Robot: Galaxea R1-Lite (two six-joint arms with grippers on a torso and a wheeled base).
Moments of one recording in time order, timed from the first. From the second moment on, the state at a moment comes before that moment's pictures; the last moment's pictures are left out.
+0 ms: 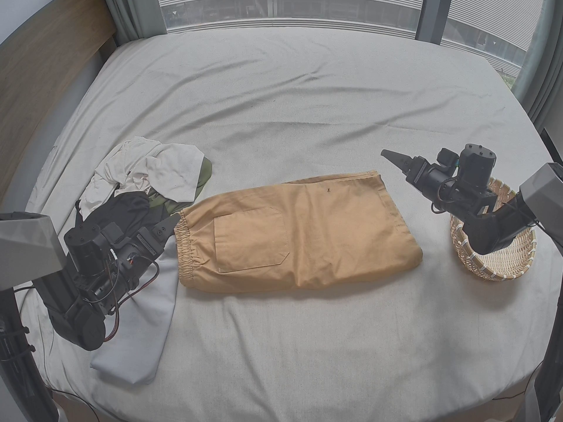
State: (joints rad) left arm -0.14 2.10 -0.46 -1.55 -0.13 -0.73; right arm 0.16 2.16 -1.13 -1.02 0.33 0.60
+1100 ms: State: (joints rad) left arm -0.34 1.81 -0.06 -1.55 -0.26 -0.60; right arm 0.27 2.01 -0.46 -1.20 0.22 0.72
